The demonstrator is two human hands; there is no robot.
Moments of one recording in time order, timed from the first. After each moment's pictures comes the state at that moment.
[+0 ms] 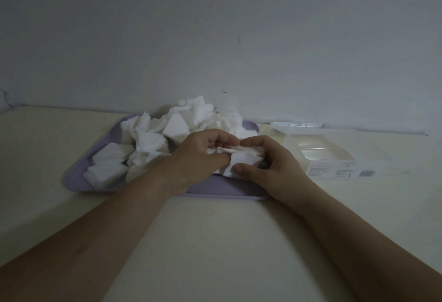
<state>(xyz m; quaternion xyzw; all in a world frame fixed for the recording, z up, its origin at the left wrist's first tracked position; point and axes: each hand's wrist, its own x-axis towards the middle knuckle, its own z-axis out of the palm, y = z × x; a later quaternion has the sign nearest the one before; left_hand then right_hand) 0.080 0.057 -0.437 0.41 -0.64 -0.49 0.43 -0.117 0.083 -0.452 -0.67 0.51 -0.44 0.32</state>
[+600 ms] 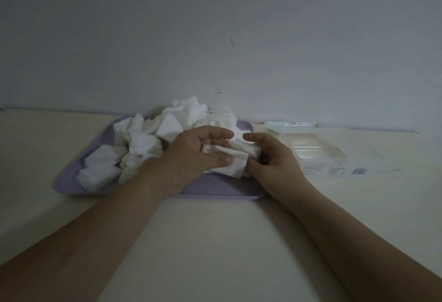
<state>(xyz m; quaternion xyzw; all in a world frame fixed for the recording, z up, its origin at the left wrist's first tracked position) 0.083 0.050 -0.444 0.35 -0.62 -0.53 0.47 -0.120 0.078 -0.459 -0.62 0.52 -0.49 0.32</state>
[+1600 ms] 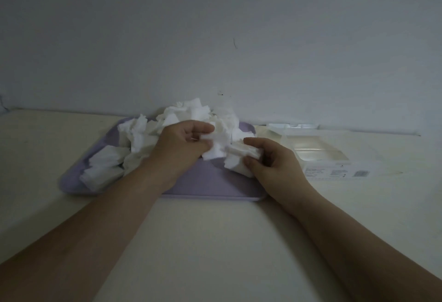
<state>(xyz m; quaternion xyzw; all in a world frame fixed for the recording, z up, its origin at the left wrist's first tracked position) 0.094 0.044 -0.434 0.47 -0.57 -0.43 0.52 -0.120 0.076 -0.461 -0.64 0.55 -0.47 0.26</state>
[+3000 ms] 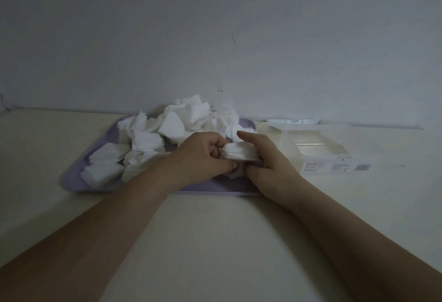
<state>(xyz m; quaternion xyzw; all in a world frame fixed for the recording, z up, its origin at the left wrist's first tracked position) 0.080 0.045 -0.446 0.45 -0.73 -0.36 0.35 -0.111 0.089 -0.455 -0.70 0.54 -0.39 0.26</state>
